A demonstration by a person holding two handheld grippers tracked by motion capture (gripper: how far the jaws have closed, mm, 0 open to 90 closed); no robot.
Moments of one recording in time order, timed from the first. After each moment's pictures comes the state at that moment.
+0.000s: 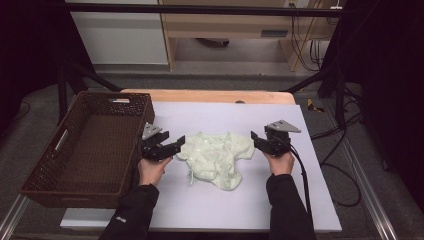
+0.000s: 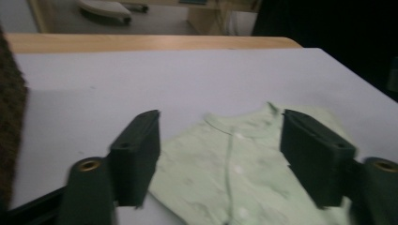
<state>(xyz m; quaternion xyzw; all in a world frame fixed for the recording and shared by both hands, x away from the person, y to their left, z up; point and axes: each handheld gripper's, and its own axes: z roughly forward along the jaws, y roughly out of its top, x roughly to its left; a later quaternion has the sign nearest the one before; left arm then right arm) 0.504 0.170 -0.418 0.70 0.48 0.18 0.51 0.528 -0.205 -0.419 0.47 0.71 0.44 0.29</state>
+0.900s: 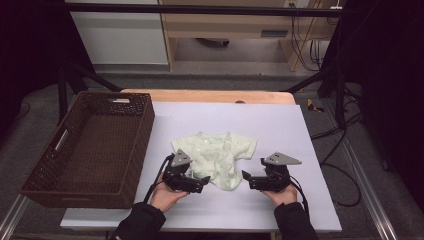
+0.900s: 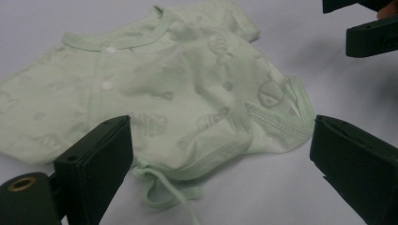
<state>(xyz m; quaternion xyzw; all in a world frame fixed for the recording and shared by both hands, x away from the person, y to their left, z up) 0.457 0.105 -0.448 0.82 0.35 0.11 0.43 0.448 -0.196 -0.454 0.43 0.77 0.44 0.18</state>
